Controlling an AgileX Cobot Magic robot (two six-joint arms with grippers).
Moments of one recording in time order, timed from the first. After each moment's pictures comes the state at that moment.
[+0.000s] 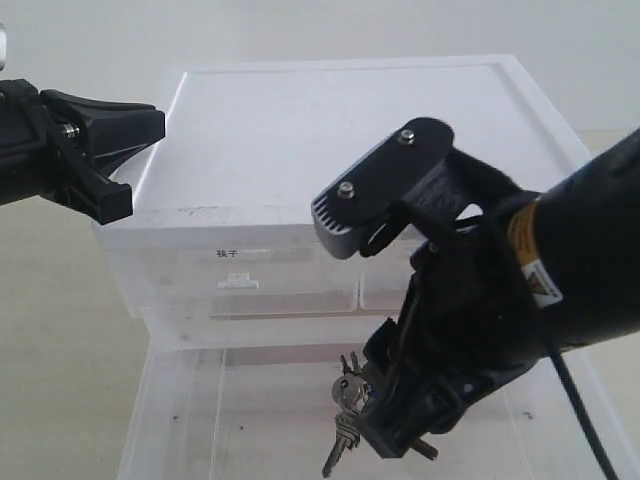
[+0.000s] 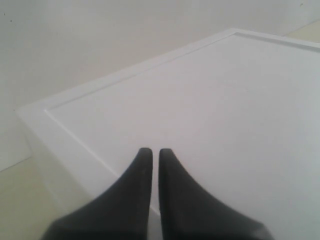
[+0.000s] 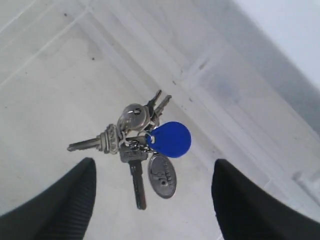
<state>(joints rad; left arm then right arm) -0.20 1.26 -0.58 0.96 -0.60 -0.69 1.01 1.22 -0.88 -0.20 0.80 0.23</state>
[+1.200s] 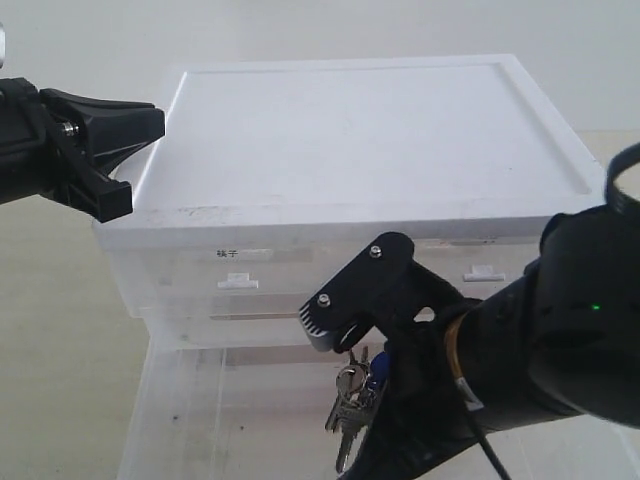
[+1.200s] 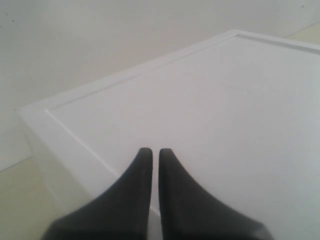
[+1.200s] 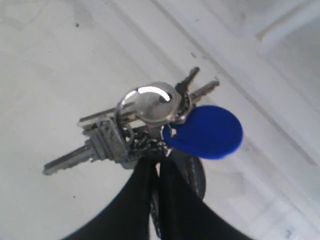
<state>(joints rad) -0.20 1.26 -0.58 0.95 -0.60 -0.69 1.02 1.41 -0.72 -0.30 0.55 0.39</state>
